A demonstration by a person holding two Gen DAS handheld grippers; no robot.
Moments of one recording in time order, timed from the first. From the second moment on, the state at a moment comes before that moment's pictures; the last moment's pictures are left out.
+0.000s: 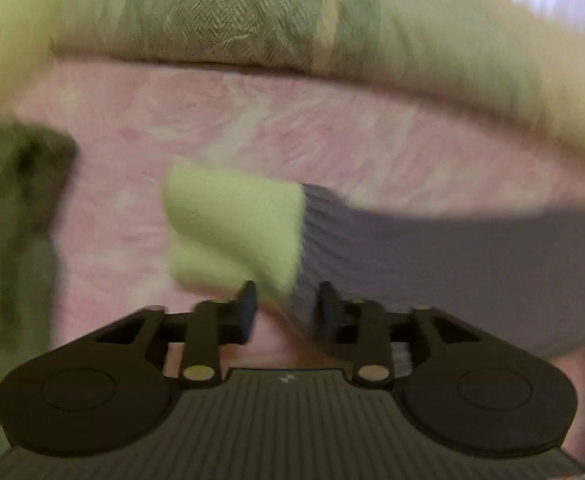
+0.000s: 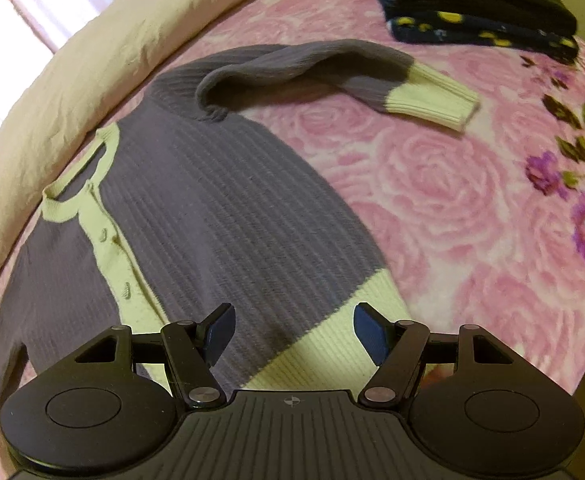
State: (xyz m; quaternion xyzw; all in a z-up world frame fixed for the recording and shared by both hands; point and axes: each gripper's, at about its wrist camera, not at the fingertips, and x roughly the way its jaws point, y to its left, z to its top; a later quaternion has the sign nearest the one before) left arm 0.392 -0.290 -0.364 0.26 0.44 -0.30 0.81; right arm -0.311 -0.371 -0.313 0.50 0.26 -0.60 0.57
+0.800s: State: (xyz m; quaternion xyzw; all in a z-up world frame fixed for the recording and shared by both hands) left arm 0.102 -0.234 -0.325 0.14 0.57 -0.22 0.78; right arm -0.578 -0.471 -0.434 0.80 -0.35 -0.42 0.25
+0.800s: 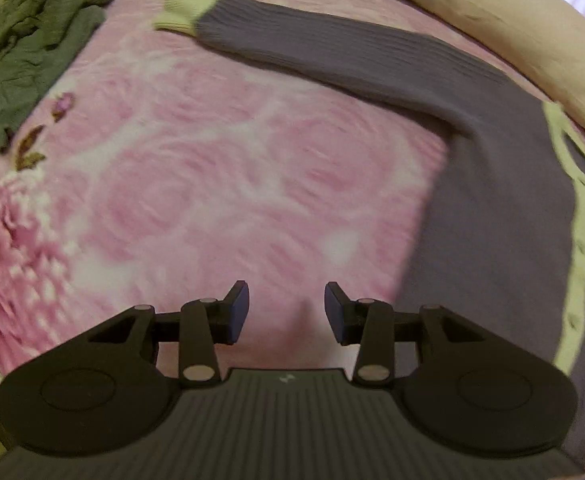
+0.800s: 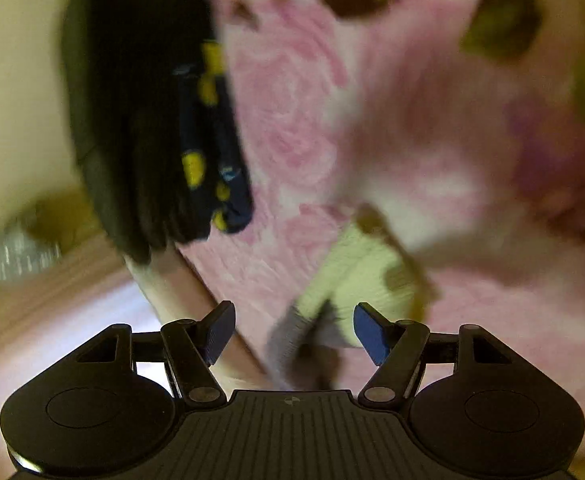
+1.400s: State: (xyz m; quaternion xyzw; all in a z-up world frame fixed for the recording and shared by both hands) left arm 0.061 -0.241 -0.302 0.09 0.58 -0.24 0.78; right arm -0.526 -0.562 -0.228 0.18 0.18 -0.62 0.74
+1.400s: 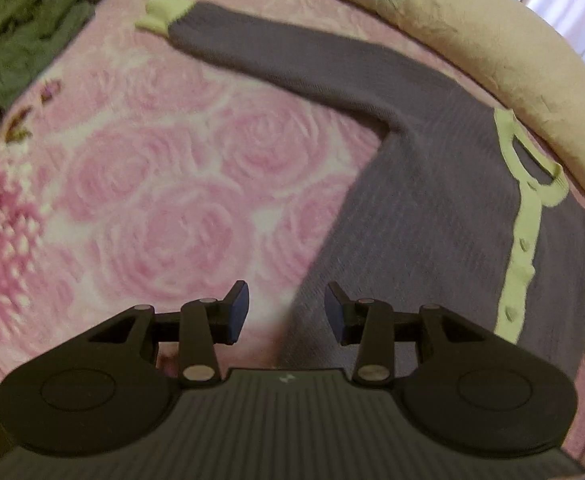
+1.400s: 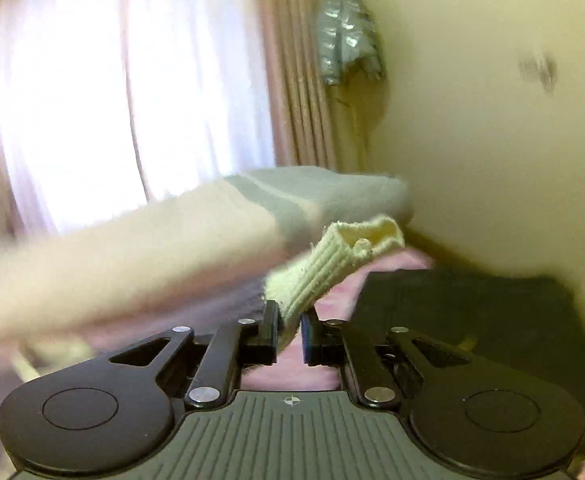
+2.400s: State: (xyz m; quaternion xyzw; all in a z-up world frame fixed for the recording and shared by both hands) left arm 0.044 -0.171 -0.361 0.08 0.57 -0.45 0.68; right arm -0.430 -0.387 -0.375 0.56 0.28 -0.40 0.67
